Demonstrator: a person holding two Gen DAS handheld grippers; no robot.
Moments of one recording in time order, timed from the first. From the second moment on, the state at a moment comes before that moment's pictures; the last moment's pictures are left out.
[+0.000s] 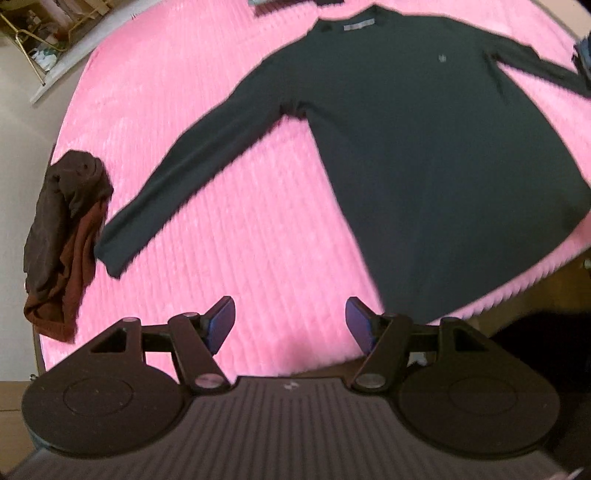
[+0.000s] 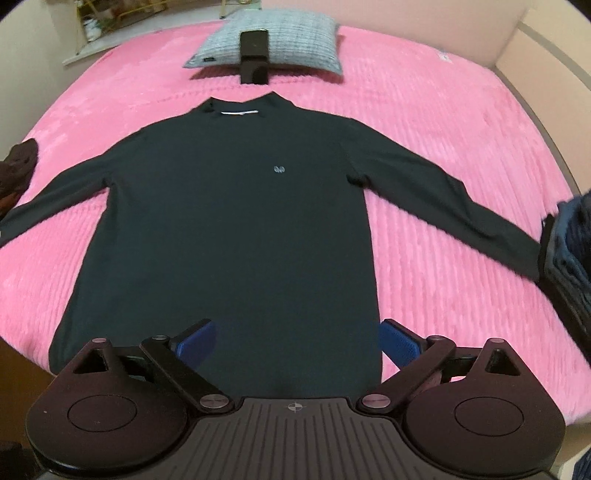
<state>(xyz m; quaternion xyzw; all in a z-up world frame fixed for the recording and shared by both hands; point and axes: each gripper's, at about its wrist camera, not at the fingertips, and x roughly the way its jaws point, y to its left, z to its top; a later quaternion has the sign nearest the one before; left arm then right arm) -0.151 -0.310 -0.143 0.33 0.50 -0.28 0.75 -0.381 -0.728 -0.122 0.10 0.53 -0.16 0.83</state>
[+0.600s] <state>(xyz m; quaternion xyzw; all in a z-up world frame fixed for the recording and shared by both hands) -0.129 -0.339 -0.077 0.26 0.46 -0.29 0.80 -0.366 -0.707 -0.074 0.11 0.52 -0.17 0.83</state>
